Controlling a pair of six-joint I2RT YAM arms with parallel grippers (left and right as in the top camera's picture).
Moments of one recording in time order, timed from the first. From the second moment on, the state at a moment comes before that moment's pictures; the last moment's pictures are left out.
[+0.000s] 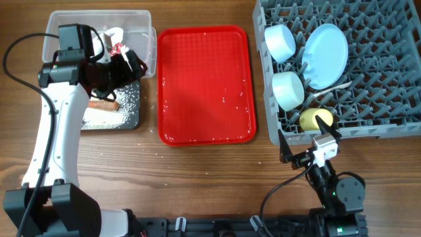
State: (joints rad) left arm 0.09 1.58 1.38 -0.89 0.33 -0.37; right arm 0.09 0.02 0.02 0.02 -0.24 -0.11
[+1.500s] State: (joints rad) left arm 0.09 0.04 0.08 0.00 0.21 -0.27; right arm 0.09 0.02 0.01 0.02 -0.24 -0.11
